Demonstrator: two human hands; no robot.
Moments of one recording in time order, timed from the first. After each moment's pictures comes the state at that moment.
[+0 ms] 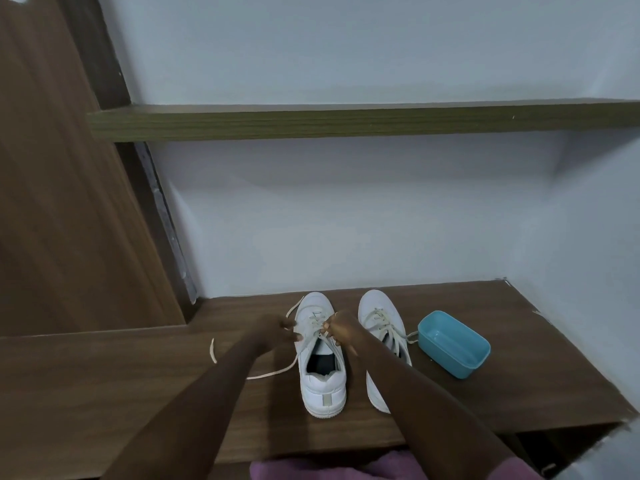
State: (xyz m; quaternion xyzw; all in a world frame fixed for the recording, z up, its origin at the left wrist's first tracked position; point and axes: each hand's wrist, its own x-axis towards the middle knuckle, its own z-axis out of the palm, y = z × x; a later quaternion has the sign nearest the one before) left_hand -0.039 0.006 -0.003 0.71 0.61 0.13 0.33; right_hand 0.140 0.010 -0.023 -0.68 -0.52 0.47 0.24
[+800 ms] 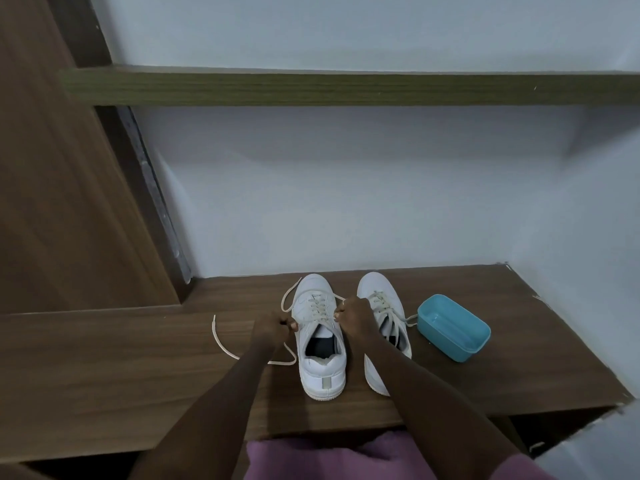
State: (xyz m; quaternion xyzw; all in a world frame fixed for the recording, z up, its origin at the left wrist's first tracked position) left_hand -0.021 -0.008 -0.053 0.62 0.68 0.23 0.30; right_hand 0.162 0.004 -0.049 -0.72 -0.65 0.20 0.17
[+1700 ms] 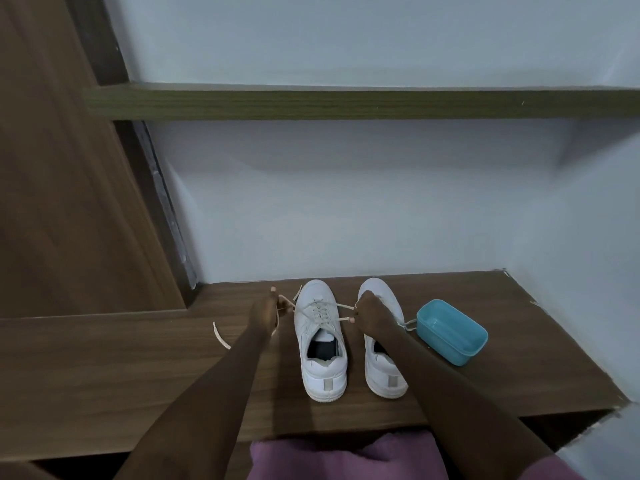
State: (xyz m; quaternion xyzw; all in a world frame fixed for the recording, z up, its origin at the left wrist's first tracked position) left_hand -0.023 0.004 -0.022 0.35 0.56 0.50 0.56; right_hand 0.190 -0.008 -0.021 -0.69 -0.71 0.13 0.07
